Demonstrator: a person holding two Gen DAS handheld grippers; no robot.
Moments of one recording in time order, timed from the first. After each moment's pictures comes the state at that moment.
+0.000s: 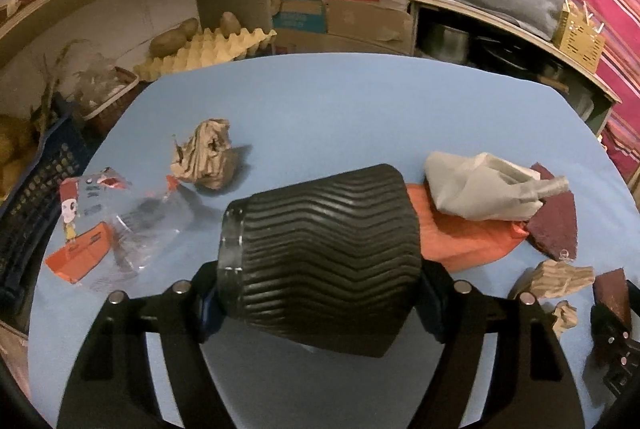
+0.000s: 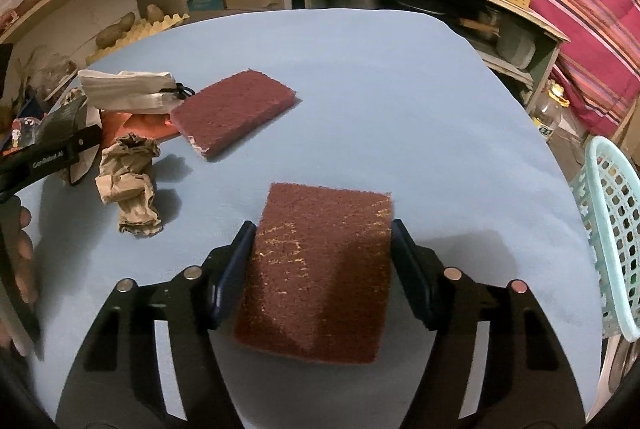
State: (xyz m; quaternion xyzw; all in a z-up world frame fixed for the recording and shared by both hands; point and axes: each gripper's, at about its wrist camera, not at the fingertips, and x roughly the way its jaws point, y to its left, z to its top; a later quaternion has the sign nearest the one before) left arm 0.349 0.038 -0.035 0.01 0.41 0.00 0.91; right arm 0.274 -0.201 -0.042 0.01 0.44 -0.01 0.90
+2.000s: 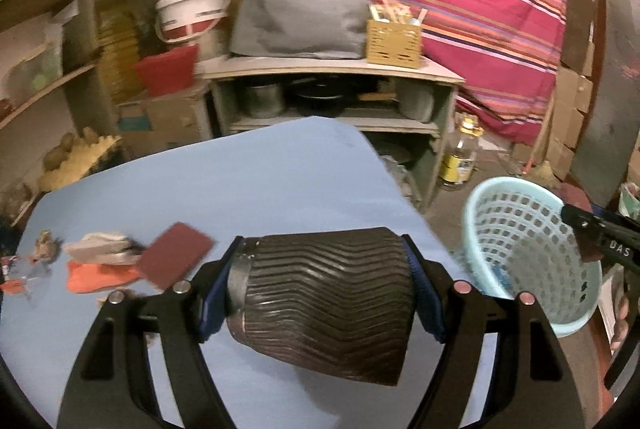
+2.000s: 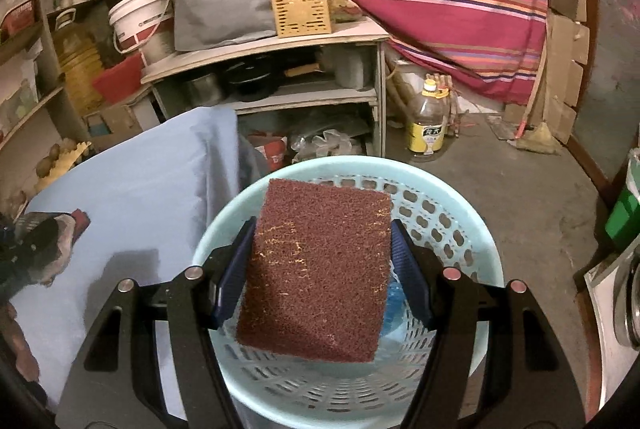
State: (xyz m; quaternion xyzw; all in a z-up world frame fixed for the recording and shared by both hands) left arm 0.248 -0.256 0.046 0.07 0.31 -0.19 0.93; right arm 0.165 -0.519 0.021 0.13 0.33 -0.14 0.93
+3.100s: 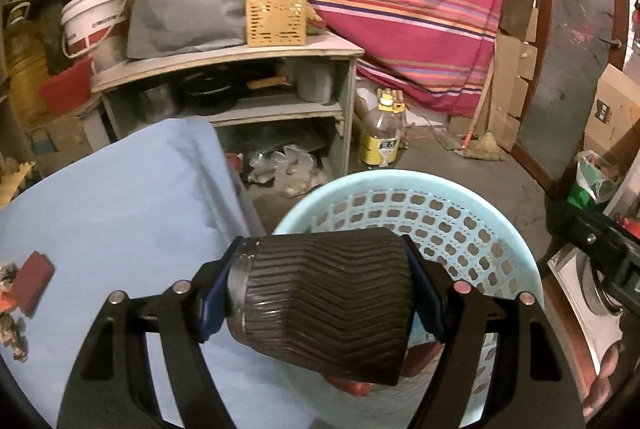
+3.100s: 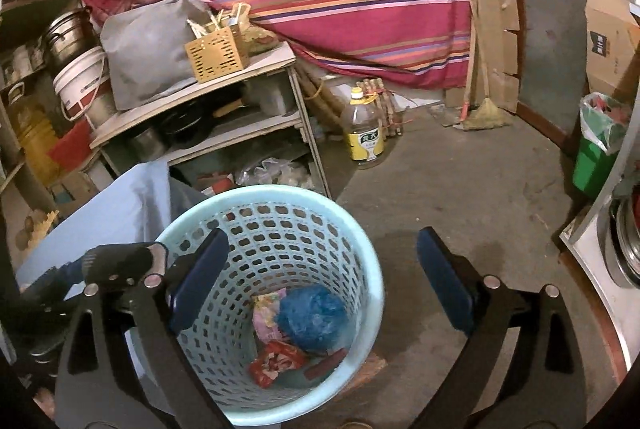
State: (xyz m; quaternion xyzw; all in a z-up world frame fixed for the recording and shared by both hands) left arm 0.239 -0.428 0.019 0.09 0.33 -0.29 0.89; right arm 0.101 -0.590 0.029 0.20 0.28 -0.24 0.91
